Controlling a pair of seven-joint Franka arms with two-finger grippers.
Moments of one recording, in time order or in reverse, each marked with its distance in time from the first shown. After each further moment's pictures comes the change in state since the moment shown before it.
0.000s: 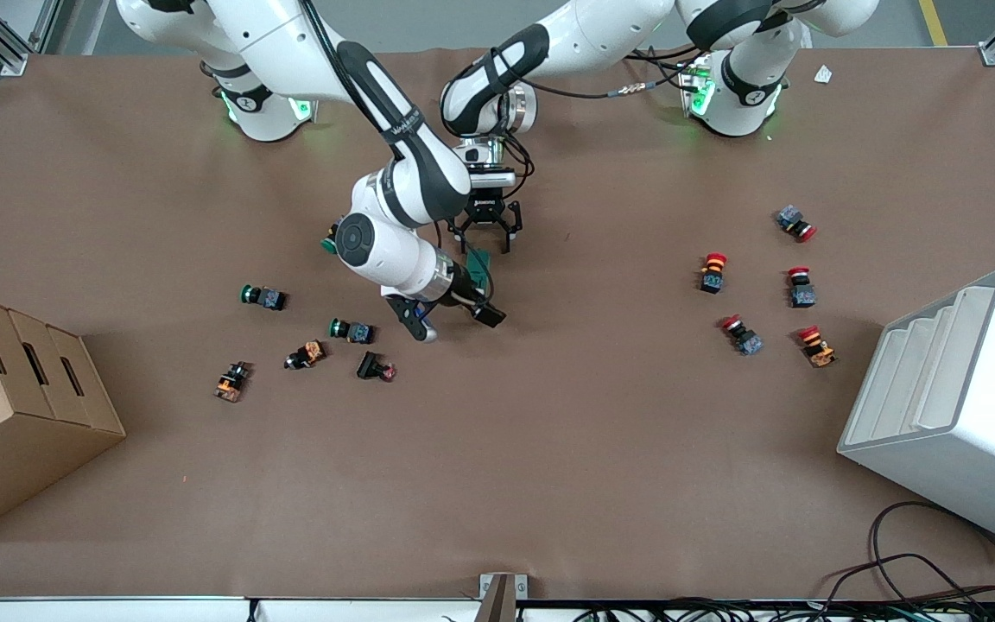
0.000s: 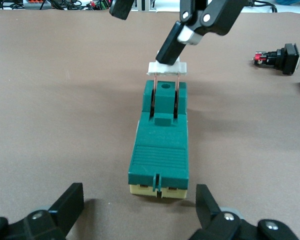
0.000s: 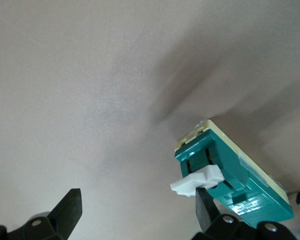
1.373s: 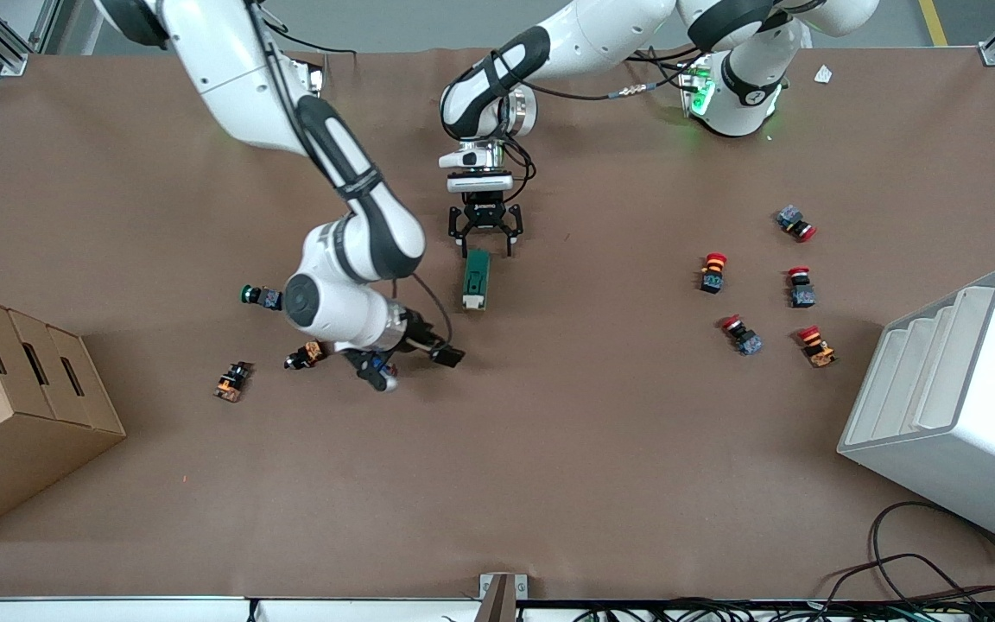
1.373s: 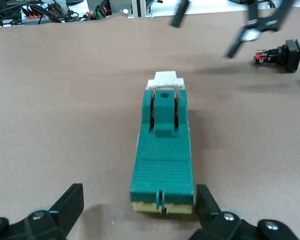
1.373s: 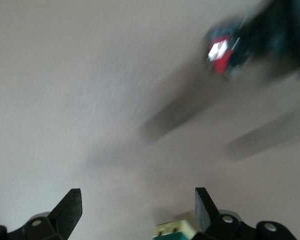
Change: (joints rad) left arm 0.009 0.000 0.007 0.016 -0.003 -0.010 0.086; right arm -0.205 0.060 -0.017 0.104 -0.137 -0.184 -0.266
